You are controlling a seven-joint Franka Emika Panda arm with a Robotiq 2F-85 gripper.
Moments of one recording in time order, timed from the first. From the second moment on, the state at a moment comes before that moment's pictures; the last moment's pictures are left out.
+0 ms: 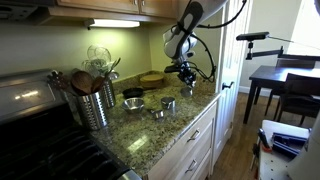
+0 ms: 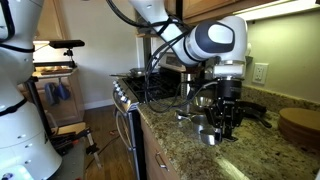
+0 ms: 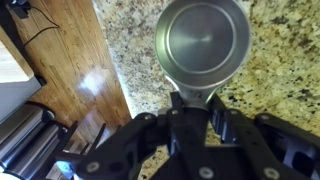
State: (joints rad) arm -0.10 0.48 -0.33 -1.83 -0.24 2.13 1.51
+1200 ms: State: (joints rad) arm -0.10 0.55 -0.30 -1.83 -0.19 2.17 1.51
